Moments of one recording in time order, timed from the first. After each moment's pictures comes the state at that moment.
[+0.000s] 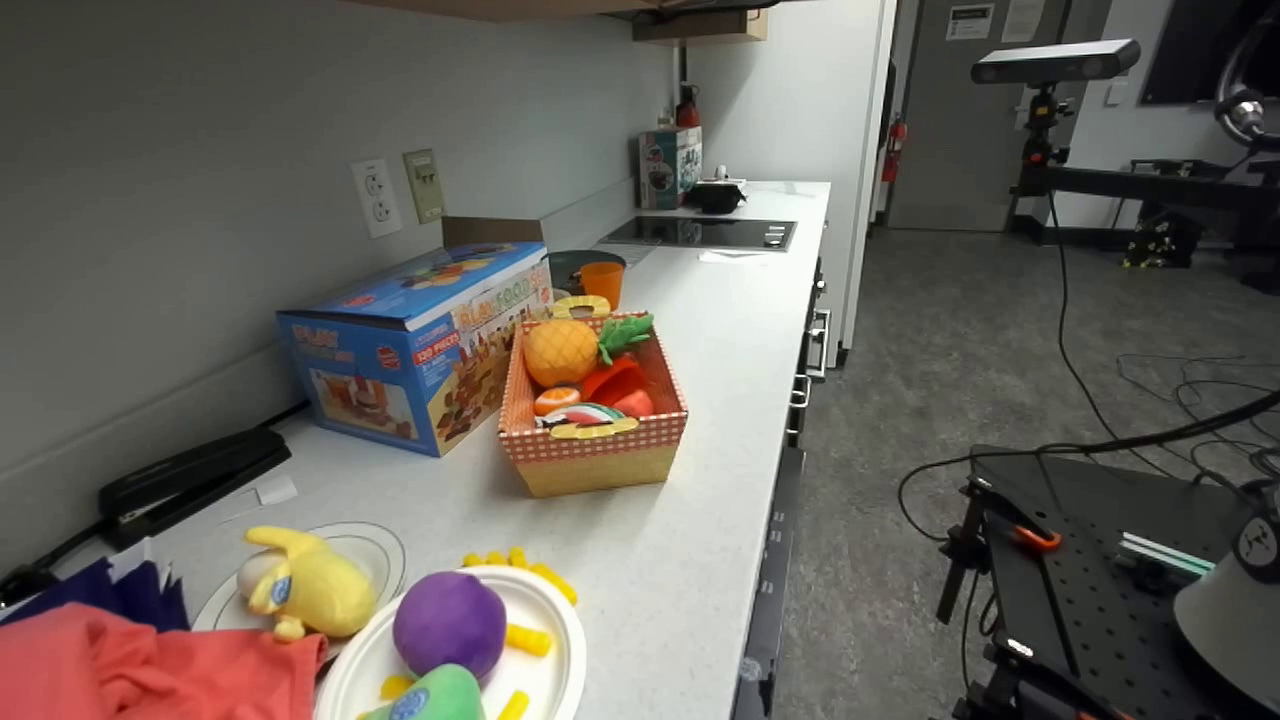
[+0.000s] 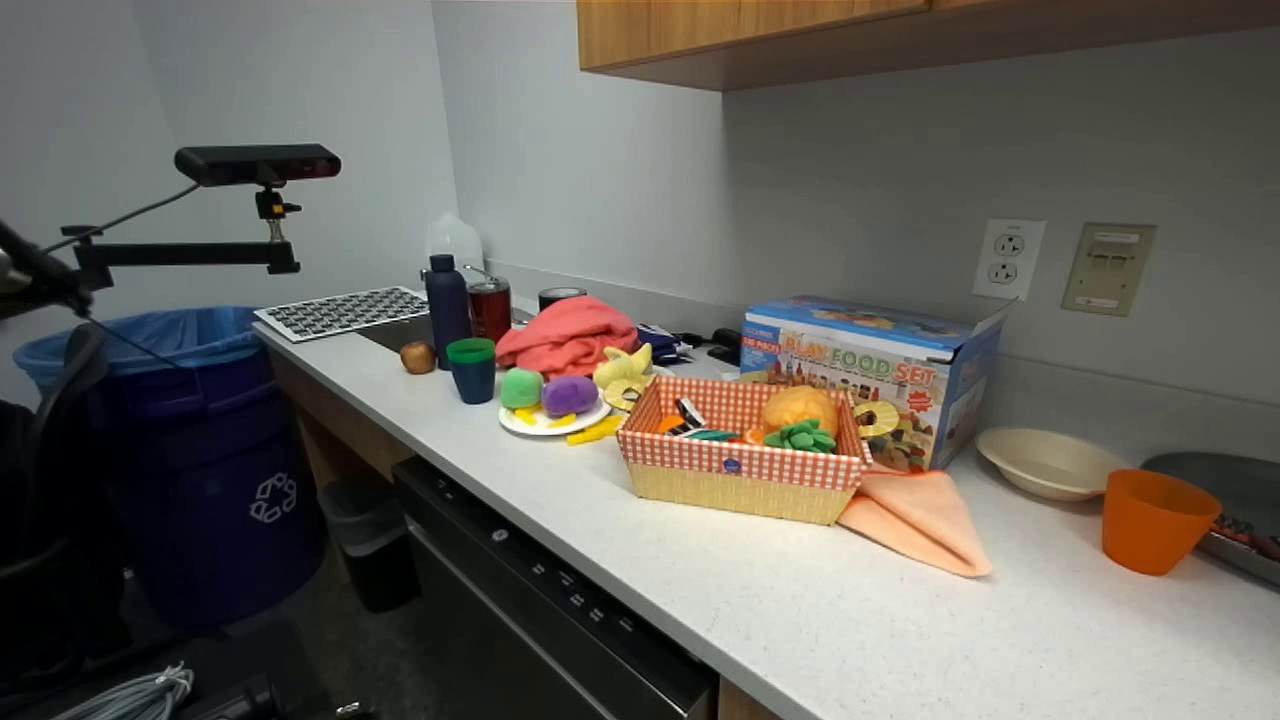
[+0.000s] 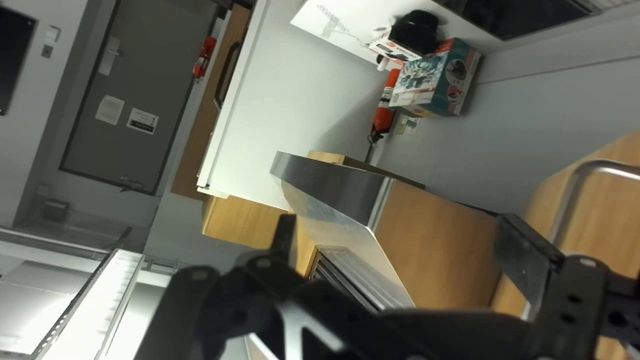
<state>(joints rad) -0.17 -0.85 -0.10 -2.29 -1.25 2.05 0.93</state>
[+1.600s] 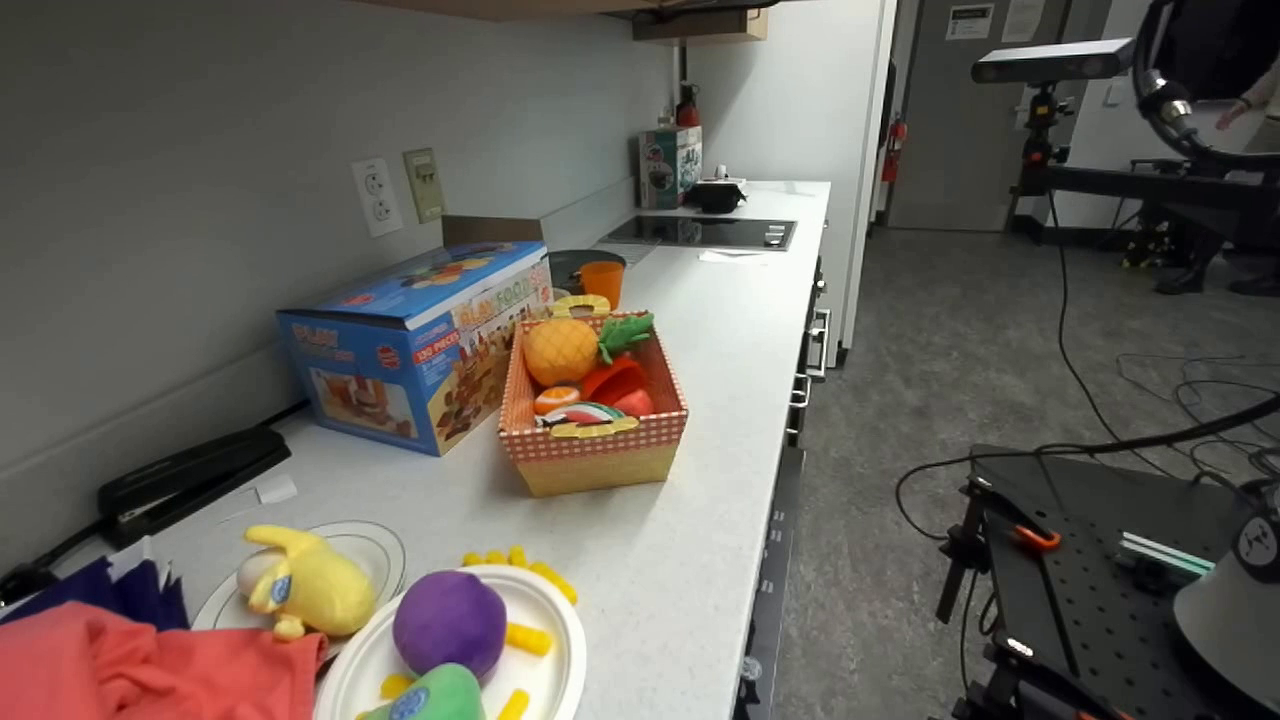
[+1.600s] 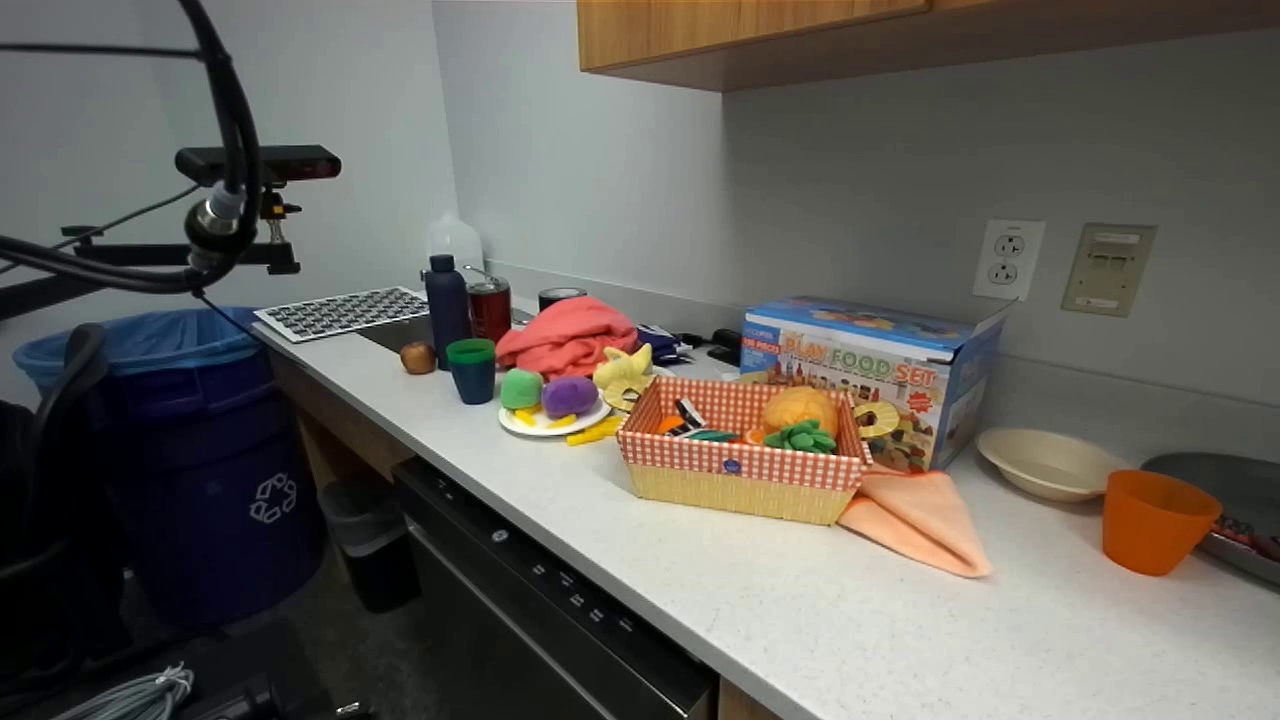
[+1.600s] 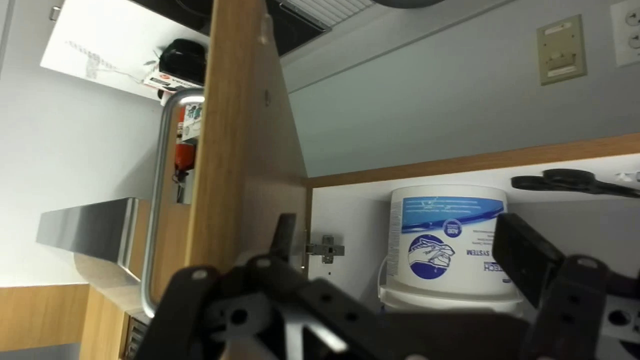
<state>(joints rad) -0.24 -0.57 -0.05 -2.08 -0.72 2.42 0.73</state>
